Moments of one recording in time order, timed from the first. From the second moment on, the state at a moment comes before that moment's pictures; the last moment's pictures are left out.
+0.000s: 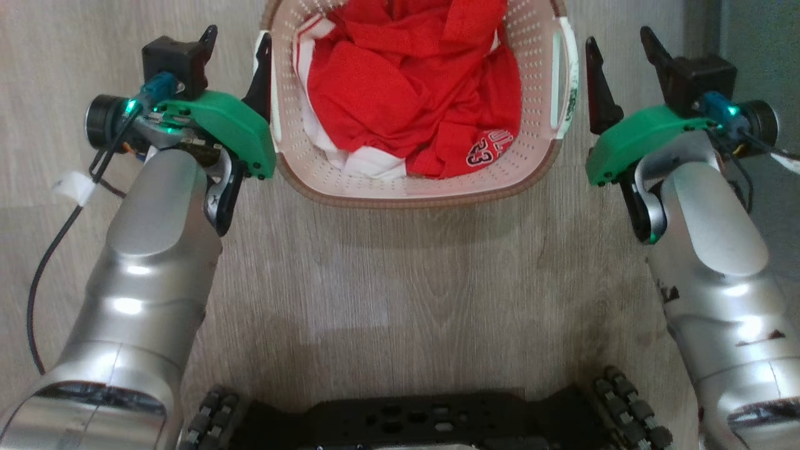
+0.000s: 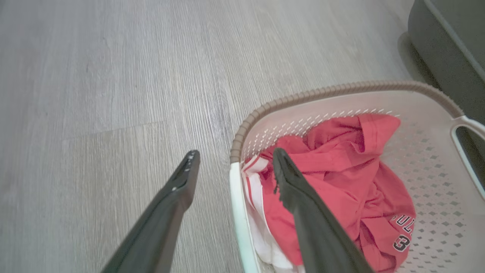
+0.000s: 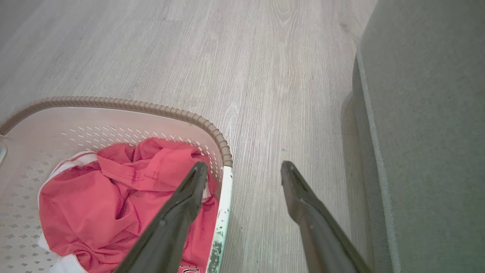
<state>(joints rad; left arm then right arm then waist) -0.89 0.06 -0.28 0.91 -0.21 -0.10 -0.25 -0.77 -0.07 0.10 0.68 0.10 0.13 -0.25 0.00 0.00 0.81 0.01</state>
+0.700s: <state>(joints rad) -1.00 0.07 -0.29 1.12 -0.20 -0.12 -0.26 -0.91 -0.07 0.24 0.90 0.19 0.13 -0.25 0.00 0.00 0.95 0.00</state>
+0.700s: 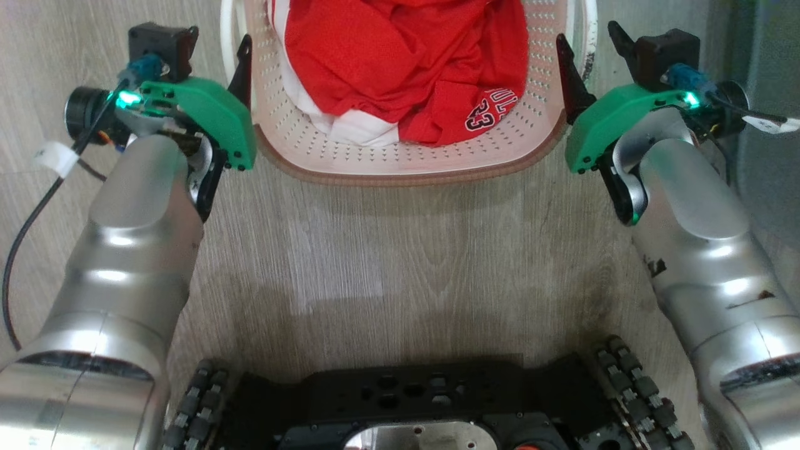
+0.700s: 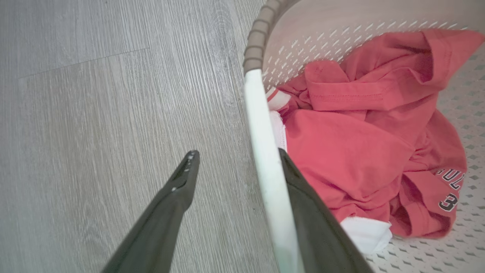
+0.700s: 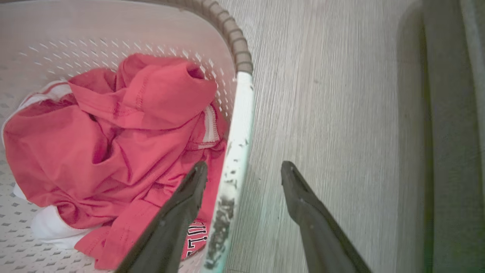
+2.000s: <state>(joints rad) -0.99 0.06 -0.60 1.18 -0.67 -0.13 -0.04 -1.00 -0.06 0.46 1.20 0.39 0.13 -0.16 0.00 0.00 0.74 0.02</state>
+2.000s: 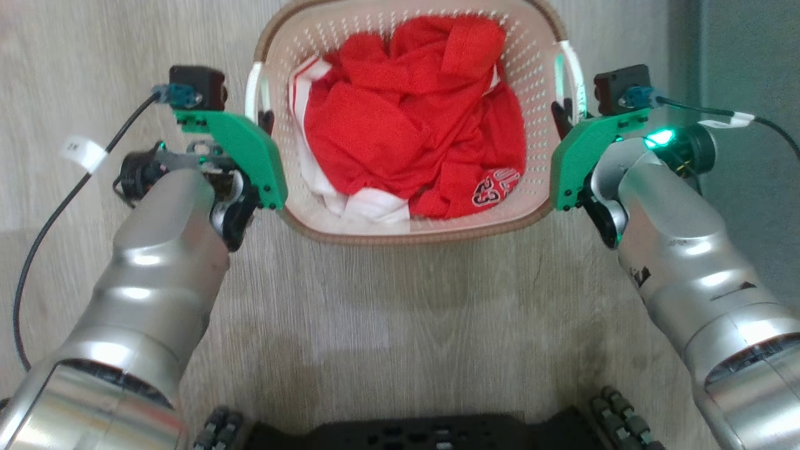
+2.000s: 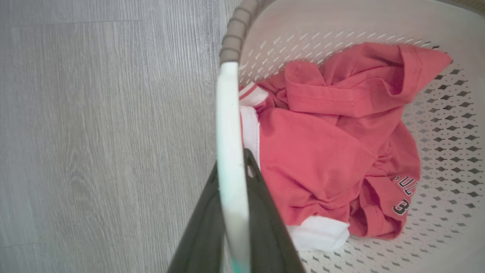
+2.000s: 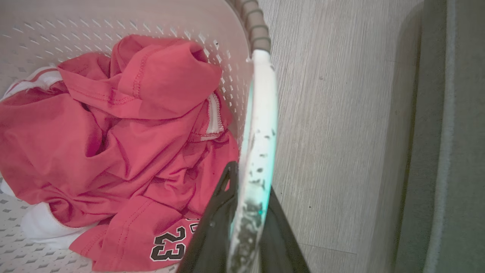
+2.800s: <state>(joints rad) -0.84 0.11 -0.73 1.18 -0.94 -0.13 0.15 -0.90 -0.05 0.68 1.20 0.62 0.13 0.14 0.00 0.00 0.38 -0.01</state>
